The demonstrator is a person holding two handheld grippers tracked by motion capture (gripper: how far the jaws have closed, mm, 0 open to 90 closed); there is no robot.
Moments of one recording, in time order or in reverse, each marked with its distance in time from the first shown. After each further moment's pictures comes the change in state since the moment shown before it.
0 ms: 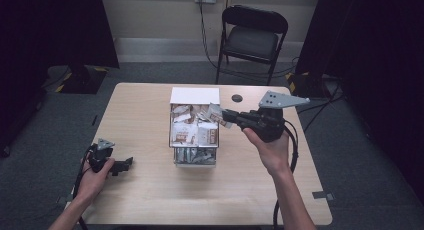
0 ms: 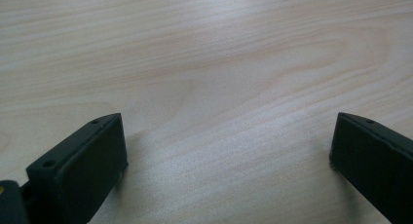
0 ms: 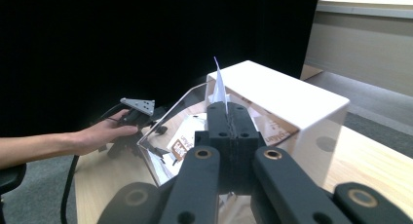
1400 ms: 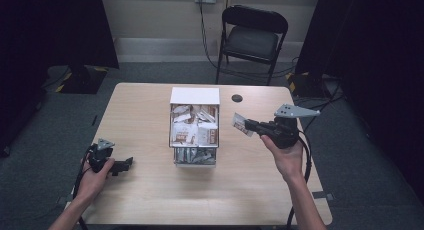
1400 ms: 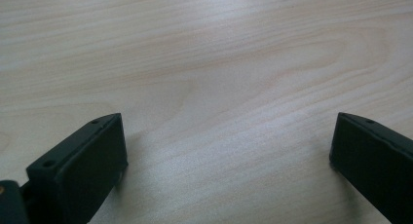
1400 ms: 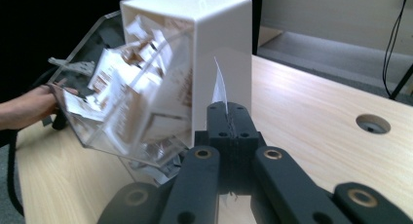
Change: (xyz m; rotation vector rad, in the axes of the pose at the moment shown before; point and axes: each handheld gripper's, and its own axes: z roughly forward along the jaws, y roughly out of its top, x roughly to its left) left arm 0.000 0.000 0.000 0.002 -0.001 0.001; right arm -0.046 -0.058 -0.019 0.108 -0.156 0.086
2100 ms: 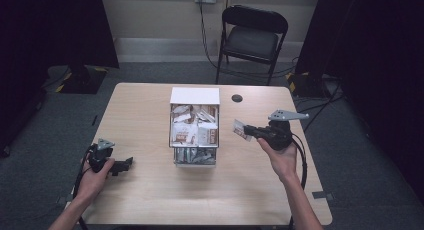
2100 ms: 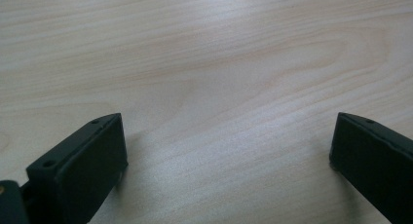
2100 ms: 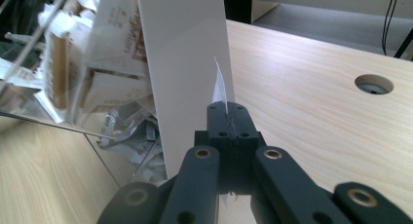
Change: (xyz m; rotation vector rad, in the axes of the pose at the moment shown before) left arm 0.000 0.000 0.000 0.000 0.000 0.000; right arm -0.023 -0.031 0.026 0.076 -0.023 0.055
